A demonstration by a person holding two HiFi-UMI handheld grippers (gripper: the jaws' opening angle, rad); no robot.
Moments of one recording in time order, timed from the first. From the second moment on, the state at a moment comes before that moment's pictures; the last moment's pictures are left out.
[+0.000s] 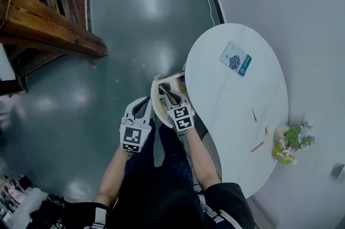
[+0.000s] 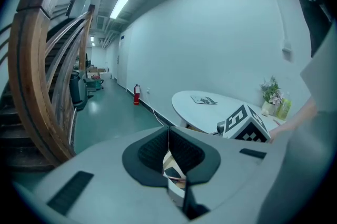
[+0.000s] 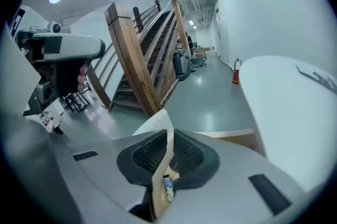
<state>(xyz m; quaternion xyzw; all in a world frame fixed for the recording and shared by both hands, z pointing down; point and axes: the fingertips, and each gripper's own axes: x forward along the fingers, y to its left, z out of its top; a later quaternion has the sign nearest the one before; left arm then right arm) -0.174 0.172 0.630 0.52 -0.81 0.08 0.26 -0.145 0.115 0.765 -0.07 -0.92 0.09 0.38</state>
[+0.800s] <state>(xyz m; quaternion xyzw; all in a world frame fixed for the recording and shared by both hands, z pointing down) -0.149 0.115 0.443 0.62 -0.78 0.07 0.10 -0.102 0.019 0.495 0.11 -0.98 0.02 0.19</state>
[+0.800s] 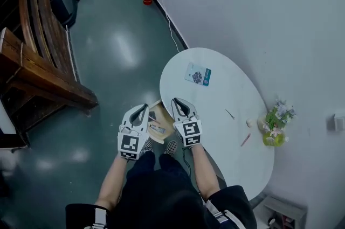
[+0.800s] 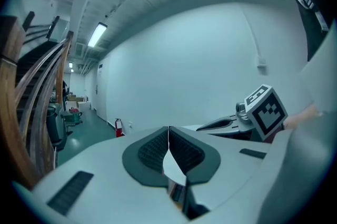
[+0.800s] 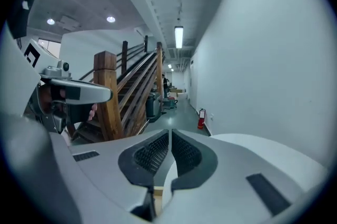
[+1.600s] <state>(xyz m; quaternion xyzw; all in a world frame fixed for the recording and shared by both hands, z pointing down) -0.077 0.093 0.395 0.68 -0.73 0.08 0.05 0.032 0.019 0.394 0.23 -0.97 0.01 0.08</state>
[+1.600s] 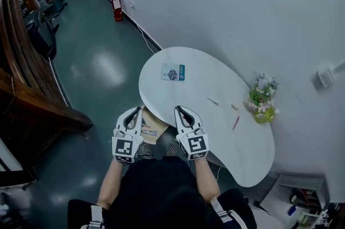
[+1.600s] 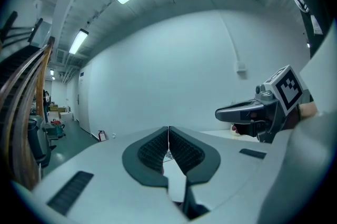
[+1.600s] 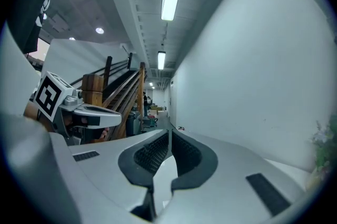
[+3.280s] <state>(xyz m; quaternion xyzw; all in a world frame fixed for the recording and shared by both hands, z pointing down) -0.076 0.046 0.417 0.75 -0.66 0.09 0.06 0.038 -0.017 0.433 0.33 -0.94 0.04 0.11</state>
